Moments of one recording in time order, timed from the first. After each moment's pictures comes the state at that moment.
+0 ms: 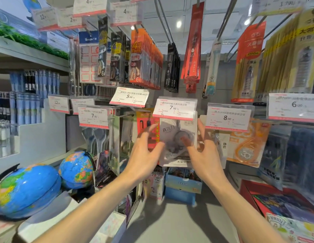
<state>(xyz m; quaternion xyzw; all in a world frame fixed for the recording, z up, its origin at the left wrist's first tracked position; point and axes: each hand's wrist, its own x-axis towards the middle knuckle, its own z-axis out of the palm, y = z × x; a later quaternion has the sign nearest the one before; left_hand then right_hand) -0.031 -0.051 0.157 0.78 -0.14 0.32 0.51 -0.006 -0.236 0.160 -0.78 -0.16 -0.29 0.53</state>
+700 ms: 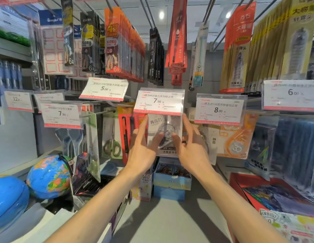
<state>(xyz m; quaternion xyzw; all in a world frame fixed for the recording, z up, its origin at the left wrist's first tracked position) 0.041 -0.078 0.143 0.77 -0.15 0.30 0.54 0.025 -0.241 0.160 -0.84 -0.16 -0.34 0.38</state>
